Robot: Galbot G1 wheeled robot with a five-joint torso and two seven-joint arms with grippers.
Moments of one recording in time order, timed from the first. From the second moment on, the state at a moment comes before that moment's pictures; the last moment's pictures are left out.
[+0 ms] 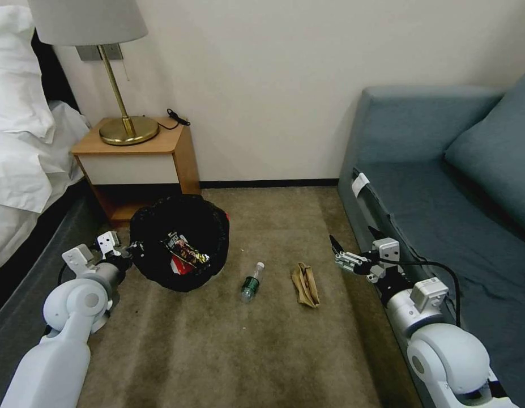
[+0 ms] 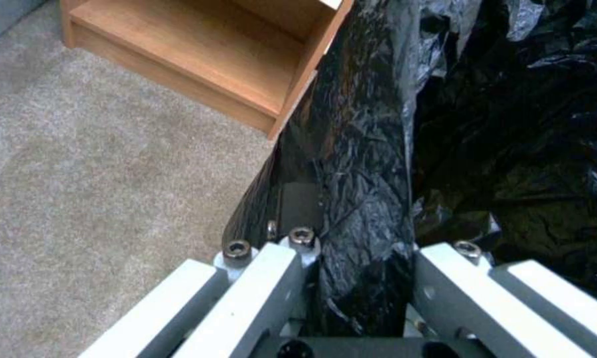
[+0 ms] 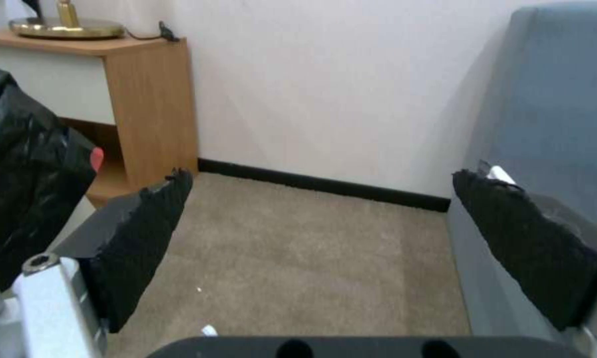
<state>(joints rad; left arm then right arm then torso) 1.15 -1.11 -0.67 -1.83 -1.02 0.56 -0.30 -1.43 1.15 0.53 2.21 0.33 -0.29 -0.03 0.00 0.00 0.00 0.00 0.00</state>
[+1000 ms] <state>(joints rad) 1.10 -1.04 -0.66 -1.74 -1.08 0.54 -0.26 -1.00 0.89 0.09 1.85 0.62 -0.24 0.09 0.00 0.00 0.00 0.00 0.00</state>
